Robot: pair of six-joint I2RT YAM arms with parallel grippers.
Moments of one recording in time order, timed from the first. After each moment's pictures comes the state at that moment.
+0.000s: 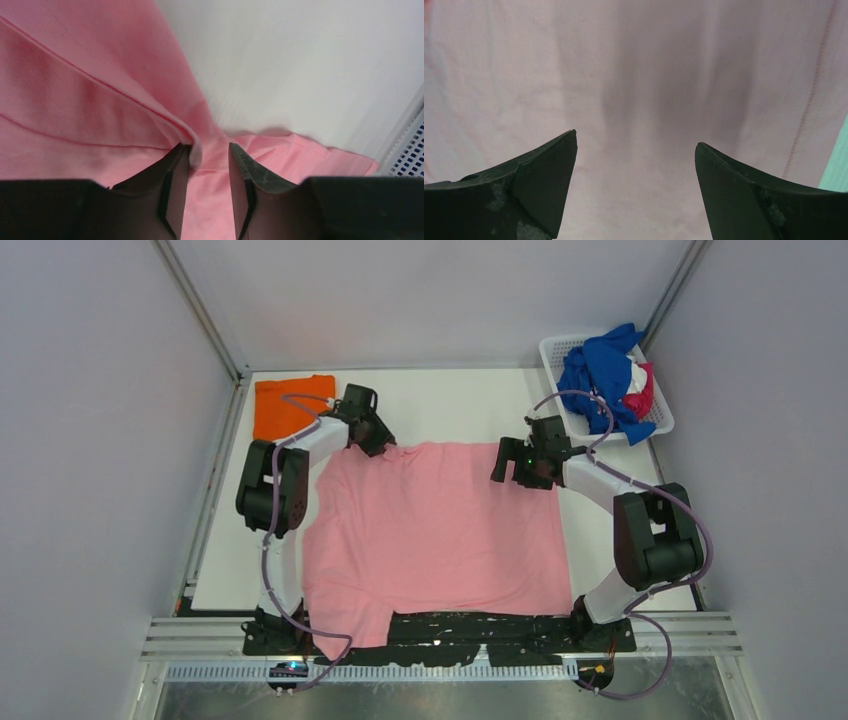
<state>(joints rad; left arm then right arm) -0.30 2.06 1.46 -0.32 0.06 -0.92 0.23 1.61 0.94 -0.26 -0.15 0.37</state>
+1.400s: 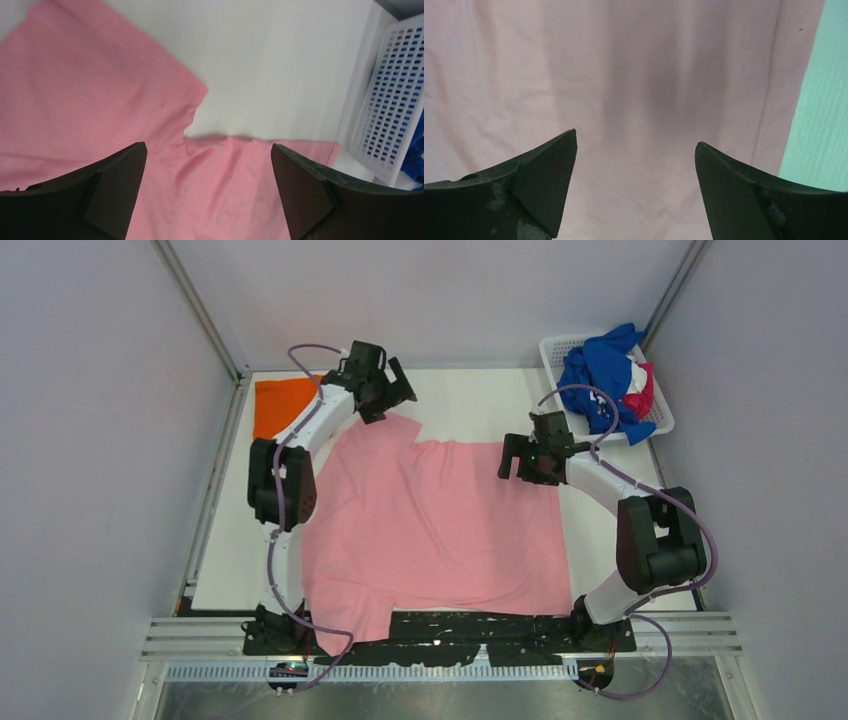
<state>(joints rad) -0.33 2.23 1.99 -0.55 0.08 -0.78 0.22 1.59 0.97 -0.32 -0.07 0.34</state>
